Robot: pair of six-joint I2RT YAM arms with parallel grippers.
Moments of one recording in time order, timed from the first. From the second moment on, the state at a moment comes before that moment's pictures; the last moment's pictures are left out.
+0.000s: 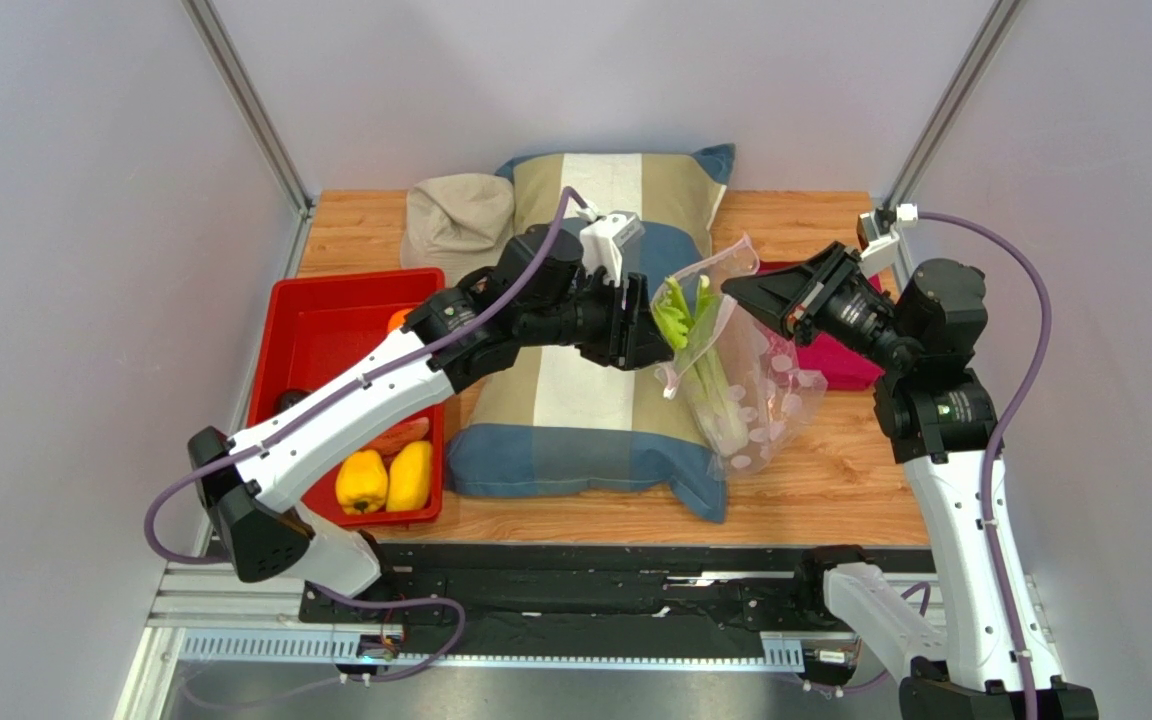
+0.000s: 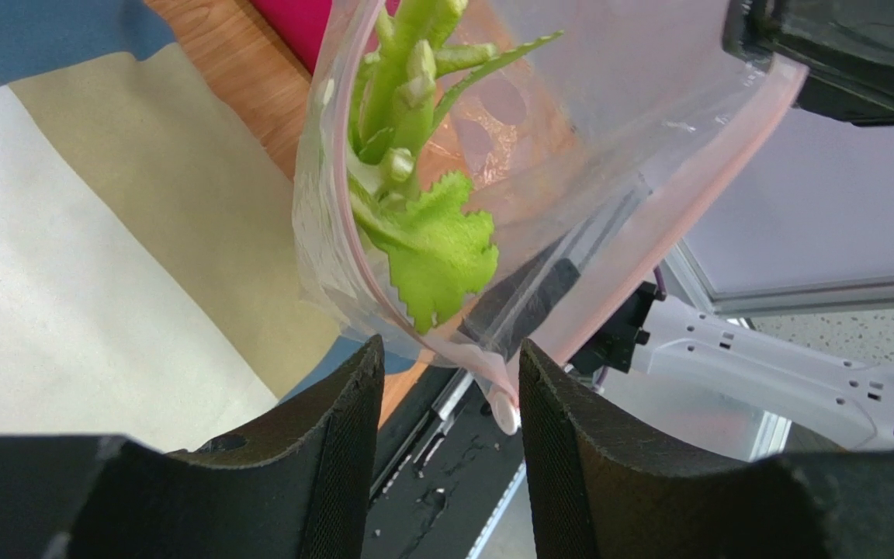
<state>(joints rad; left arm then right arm) -0.90 1.44 1.54 -0.53 0.26 -0.54 0.09 0.89 1.13 -0.32 -0.70 1.16</state>
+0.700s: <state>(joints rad) -0.92 1.53 1.79 -0.71 0.43 -0.44 0.09 0.86 1.23 -0.81 -0.46 0.78</state>
